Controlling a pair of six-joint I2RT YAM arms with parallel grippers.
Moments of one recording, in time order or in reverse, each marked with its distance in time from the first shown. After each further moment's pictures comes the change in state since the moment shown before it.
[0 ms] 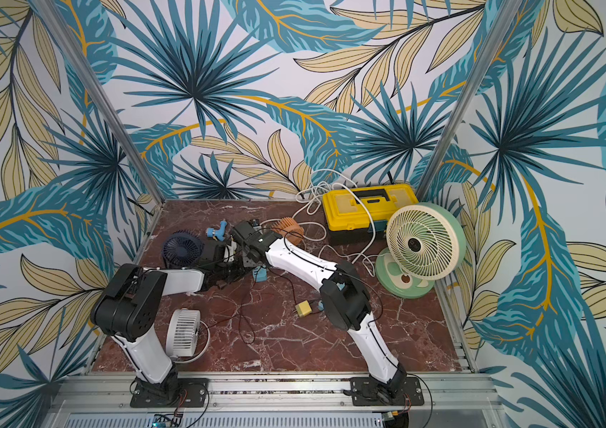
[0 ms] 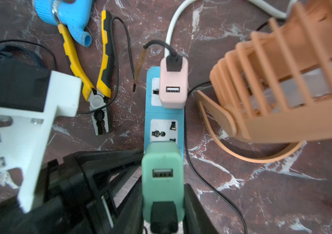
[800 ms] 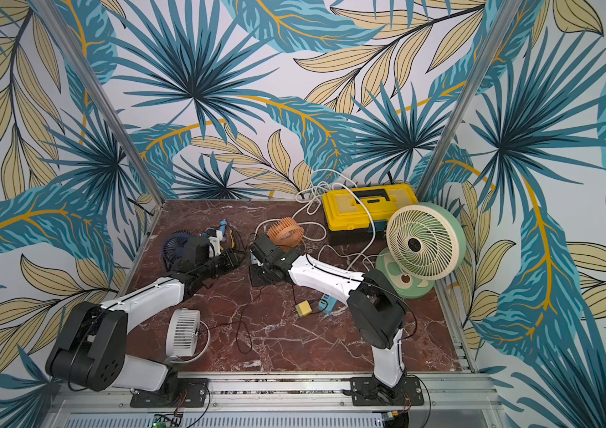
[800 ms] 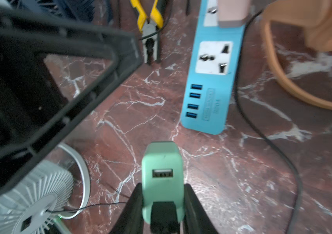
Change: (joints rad) left arm 0.017 -0.349 -0.079 -0.068 -0.085 0.055; right arm 0.000 -0.275 -0.518 0.348 -0.417 -0.024
